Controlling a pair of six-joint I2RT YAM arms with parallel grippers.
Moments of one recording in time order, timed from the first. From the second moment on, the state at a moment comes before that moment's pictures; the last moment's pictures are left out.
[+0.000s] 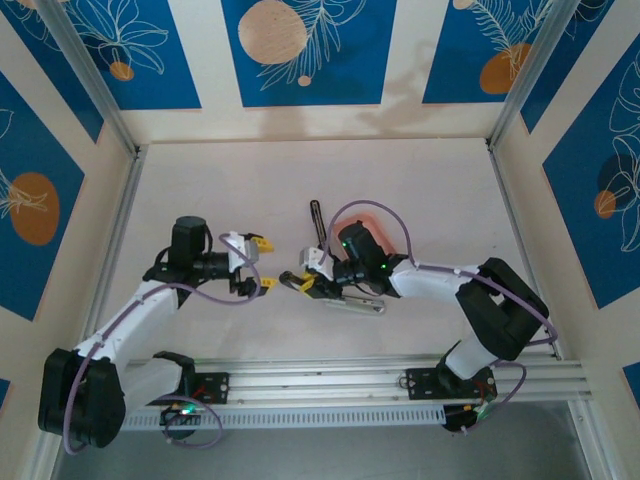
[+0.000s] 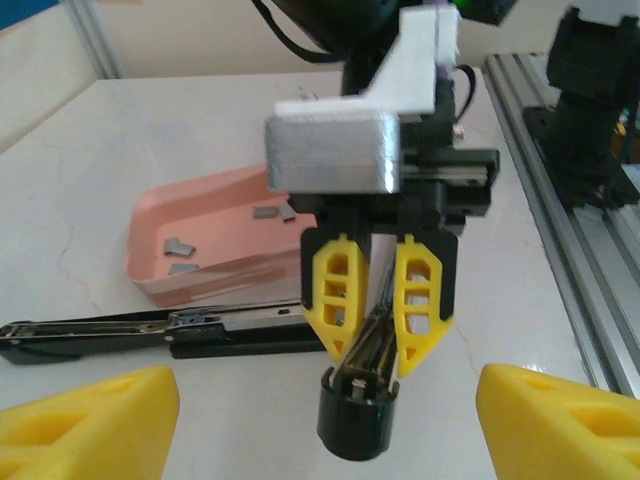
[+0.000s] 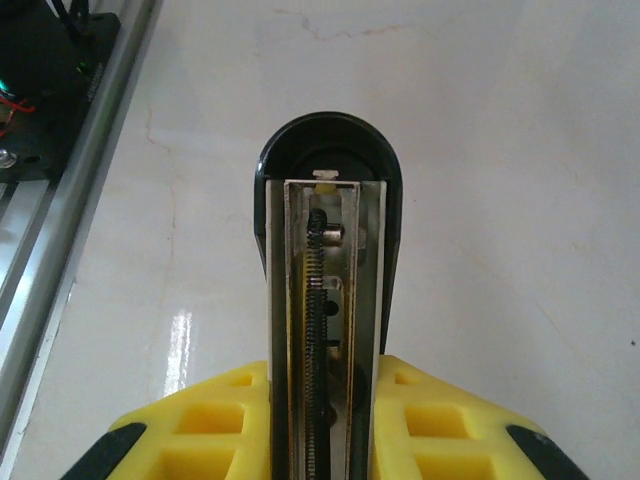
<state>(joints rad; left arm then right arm) -0.26 1.08 0.61 -0.19 1.05 0.70 0.74 1.53 0.72 0.13 -0.67 -0.43</state>
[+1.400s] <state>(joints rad) -0.36 1.13 0.94 -0.97 0.64 1.07 0.76 1.37 0.68 0.06 -0.54 0.44</state>
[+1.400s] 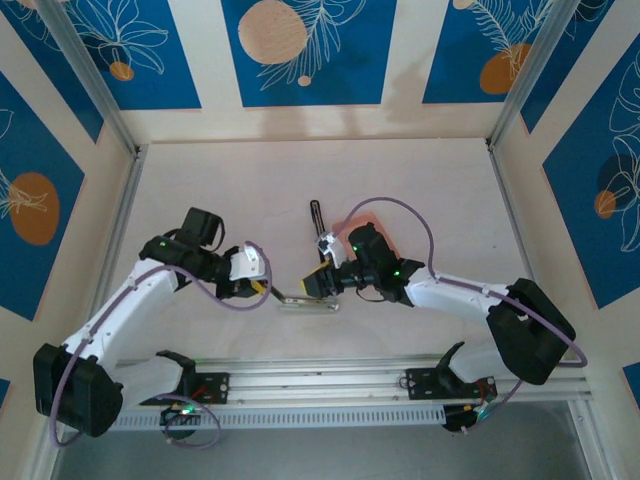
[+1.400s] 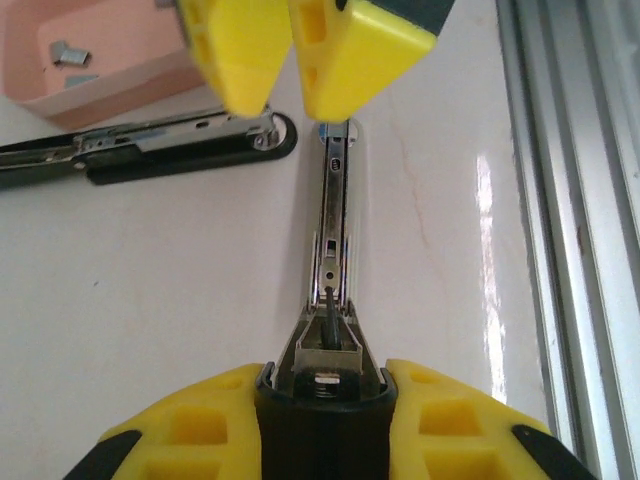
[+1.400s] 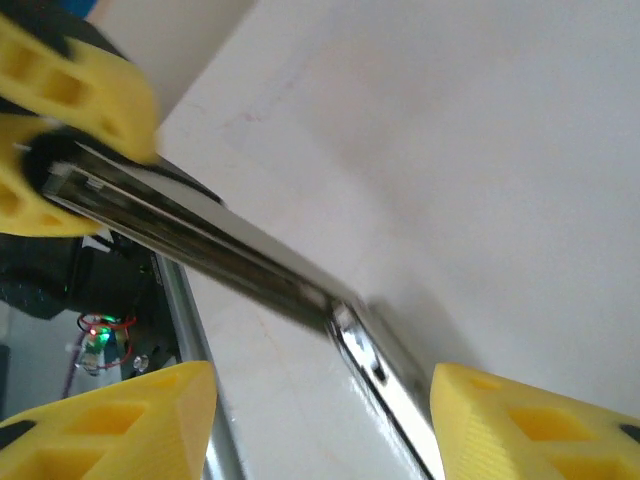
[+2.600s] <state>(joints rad) -0.36 1.18 1.06 -1.17 0.50 1.18 0.78 1.58 0.76 -0.26 -0.53 0.96</state>
